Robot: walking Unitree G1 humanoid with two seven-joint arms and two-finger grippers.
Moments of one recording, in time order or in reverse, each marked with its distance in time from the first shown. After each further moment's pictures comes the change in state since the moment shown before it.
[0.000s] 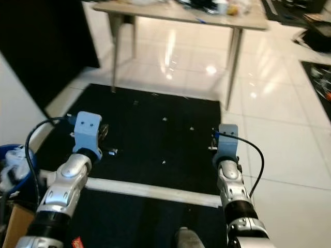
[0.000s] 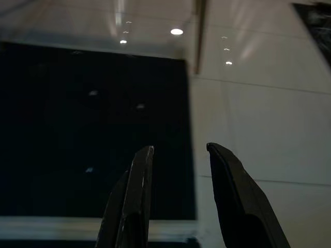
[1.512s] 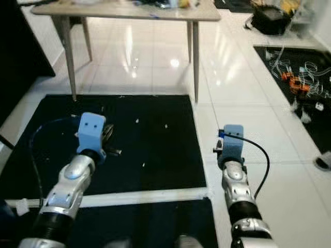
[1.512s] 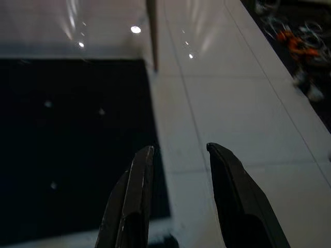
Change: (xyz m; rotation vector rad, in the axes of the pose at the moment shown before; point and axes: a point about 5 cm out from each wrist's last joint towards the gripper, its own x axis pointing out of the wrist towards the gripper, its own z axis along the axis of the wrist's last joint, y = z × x) left arm -0.004 -0.002 -0.002 -0.002 -0.008 -0.013; right arm 0.001 -0.001 0.003 -0.002 -0.009 -0.001
